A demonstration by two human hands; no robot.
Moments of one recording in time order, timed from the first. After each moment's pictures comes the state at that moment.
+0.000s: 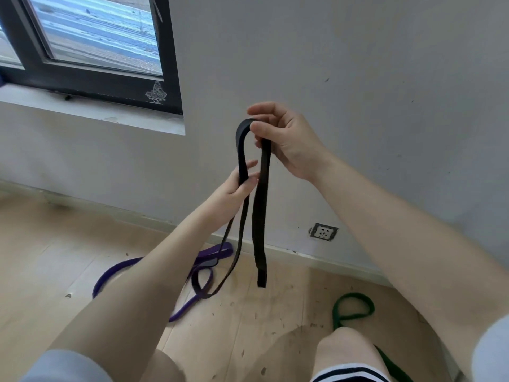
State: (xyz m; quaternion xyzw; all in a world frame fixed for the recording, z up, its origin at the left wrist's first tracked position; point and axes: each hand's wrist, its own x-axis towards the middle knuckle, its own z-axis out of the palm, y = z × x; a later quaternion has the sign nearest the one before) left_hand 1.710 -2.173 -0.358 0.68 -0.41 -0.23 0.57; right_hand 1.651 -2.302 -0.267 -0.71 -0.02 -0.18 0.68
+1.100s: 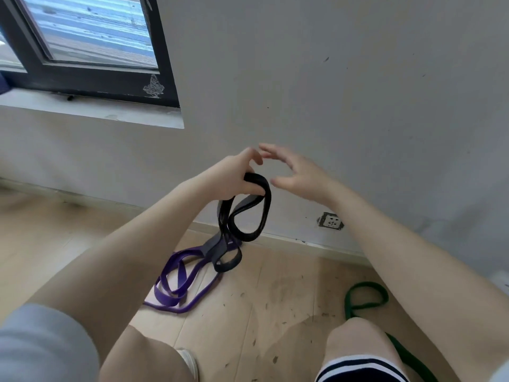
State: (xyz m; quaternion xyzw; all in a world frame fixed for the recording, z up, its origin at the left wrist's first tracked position) left_hand 1.730 -2.190 -0.328 0.82 -0.49 -0.15 0.25; right_hand 1.621 -2.335 -0.334 -0.91 0.06 -0.09 0.40
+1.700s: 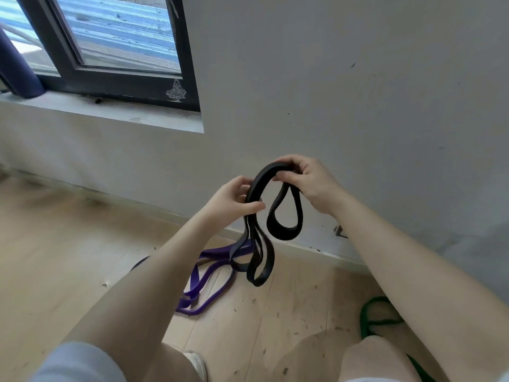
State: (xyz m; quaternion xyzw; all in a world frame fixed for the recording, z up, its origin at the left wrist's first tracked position) left_hand 1.732 -2.158 -0.377 0.74 -0.32 -0.25 0.53; right_hand 1.650 -2.329 -0.348 -0.79 0.07 -0.14 0.59
